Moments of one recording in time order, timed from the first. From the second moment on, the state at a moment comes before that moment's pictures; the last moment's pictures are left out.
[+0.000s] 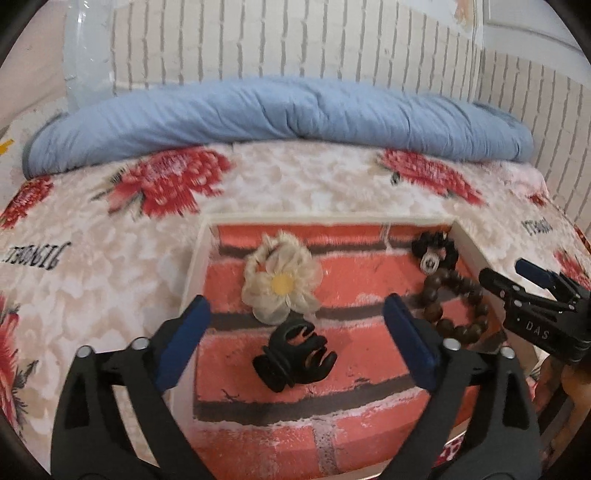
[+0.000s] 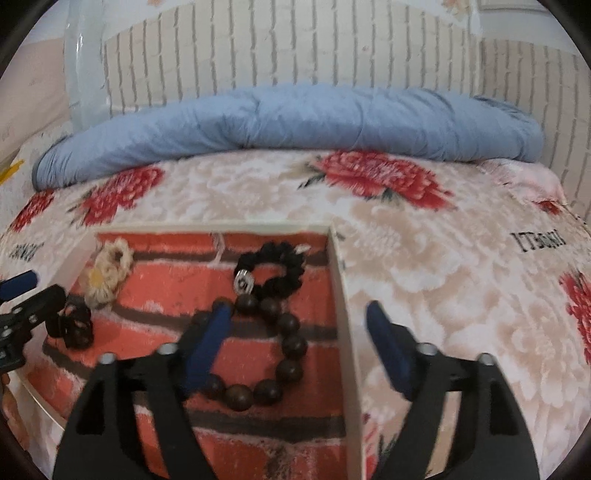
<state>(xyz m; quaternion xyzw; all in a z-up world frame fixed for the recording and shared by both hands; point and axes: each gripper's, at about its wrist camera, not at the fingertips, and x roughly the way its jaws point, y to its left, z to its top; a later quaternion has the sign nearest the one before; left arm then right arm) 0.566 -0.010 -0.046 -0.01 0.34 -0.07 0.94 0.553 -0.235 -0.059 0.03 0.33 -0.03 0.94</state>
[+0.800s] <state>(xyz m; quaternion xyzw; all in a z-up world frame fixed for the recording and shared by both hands) 0.394 -0.014 -0.003 0.00 0.32 -0.04 0.95 0.378 -0.271 -0.003 -0.02 0.31 -0.03 0.95</state>
